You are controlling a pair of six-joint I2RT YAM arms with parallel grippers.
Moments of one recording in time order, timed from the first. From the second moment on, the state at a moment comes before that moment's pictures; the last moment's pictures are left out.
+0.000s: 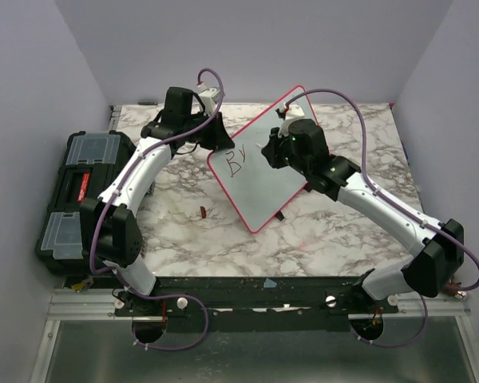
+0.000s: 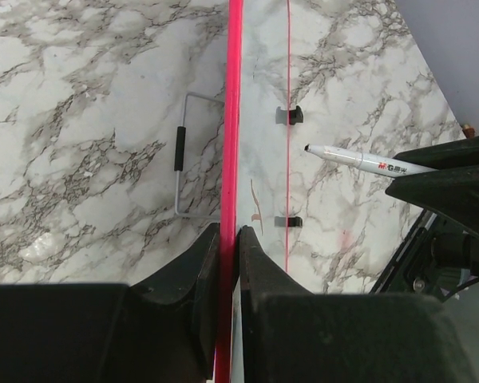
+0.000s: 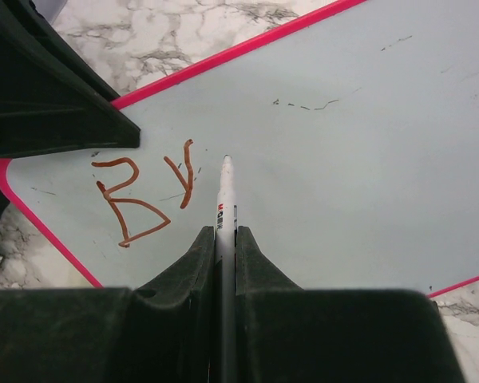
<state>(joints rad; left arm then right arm) -0.30 1.66 1.53 -0.48 0.65 -0.16 0.70 1.44 1.30 -0.26 0.17 0.25</state>
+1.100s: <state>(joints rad) -0.30 1.64 1.55 -0.55 0.61 -0.11 0.68 1.45 1.24 -0.16 0.03 0.27</state>
